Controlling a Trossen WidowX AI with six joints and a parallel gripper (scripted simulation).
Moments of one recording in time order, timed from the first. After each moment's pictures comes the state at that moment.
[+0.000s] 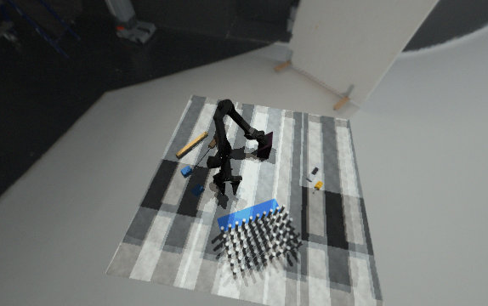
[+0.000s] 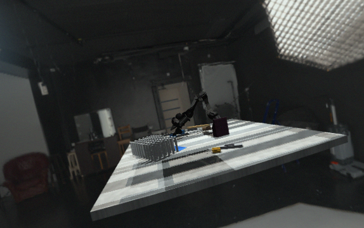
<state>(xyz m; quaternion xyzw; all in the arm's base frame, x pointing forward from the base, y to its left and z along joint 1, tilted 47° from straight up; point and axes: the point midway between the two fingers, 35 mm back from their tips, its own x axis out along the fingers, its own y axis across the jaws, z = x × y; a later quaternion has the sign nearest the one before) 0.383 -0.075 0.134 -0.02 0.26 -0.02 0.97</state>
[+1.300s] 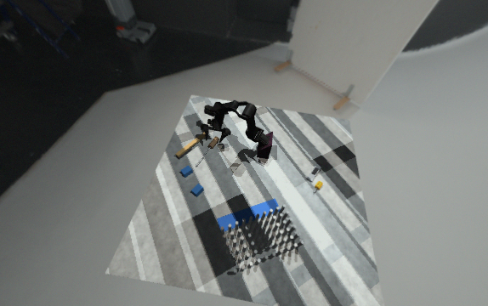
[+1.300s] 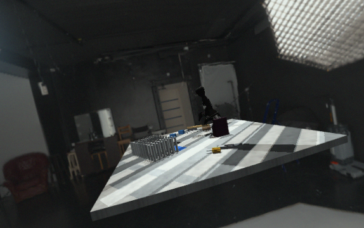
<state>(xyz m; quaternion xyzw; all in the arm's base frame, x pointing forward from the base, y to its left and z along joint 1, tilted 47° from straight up) 0.057 -0.214 0.251 0.69 -0.11 -0.40 0.59</state>
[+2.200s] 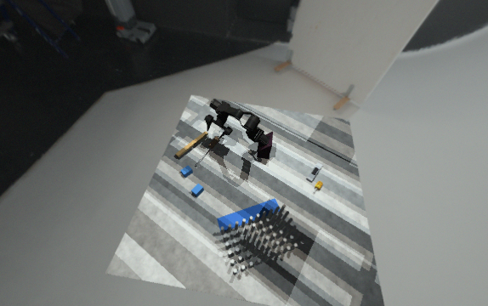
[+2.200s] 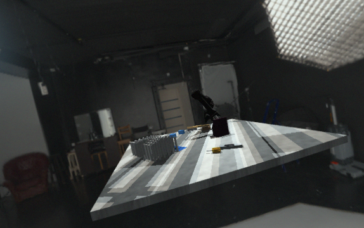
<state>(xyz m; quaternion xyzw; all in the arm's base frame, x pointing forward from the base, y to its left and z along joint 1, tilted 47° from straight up) 0.016 -0.211 0.259 0.77 -0.35 -0.37 0.40</state>
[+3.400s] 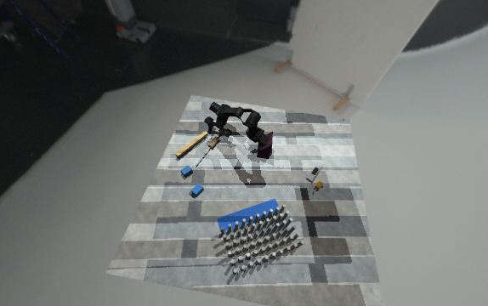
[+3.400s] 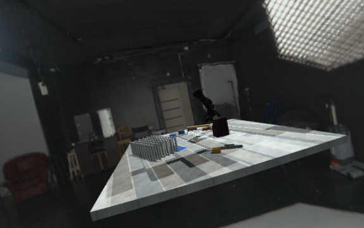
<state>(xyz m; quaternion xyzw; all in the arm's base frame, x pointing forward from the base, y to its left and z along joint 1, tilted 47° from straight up) 0.017 -0.229 0.248 0.77 -0.35 -0.36 0.40</state>
